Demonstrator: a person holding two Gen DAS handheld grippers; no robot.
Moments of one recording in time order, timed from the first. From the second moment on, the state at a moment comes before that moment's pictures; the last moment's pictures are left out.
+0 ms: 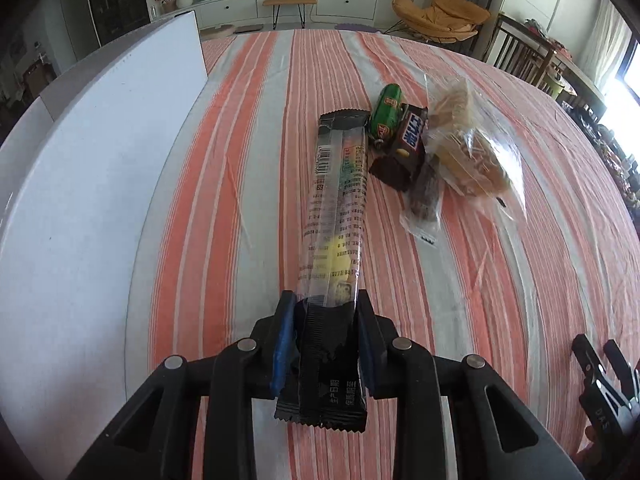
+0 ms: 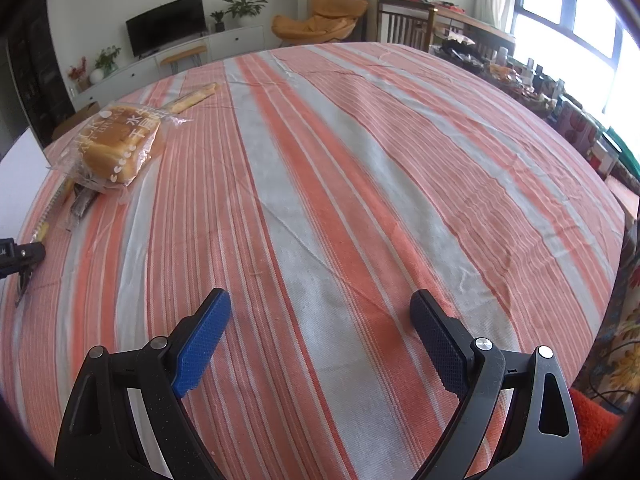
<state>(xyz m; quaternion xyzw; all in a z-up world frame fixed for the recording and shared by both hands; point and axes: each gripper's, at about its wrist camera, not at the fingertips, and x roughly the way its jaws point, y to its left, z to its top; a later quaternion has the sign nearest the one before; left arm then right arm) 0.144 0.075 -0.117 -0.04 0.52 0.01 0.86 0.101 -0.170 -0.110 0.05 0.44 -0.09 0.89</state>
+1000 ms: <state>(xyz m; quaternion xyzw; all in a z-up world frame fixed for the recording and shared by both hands) 0.149 0.067 -0.136 0.00 0.46 0.00 0.89 0.102 -0.171 -0.110 0.05 0.44 -0.08 0.89</state>
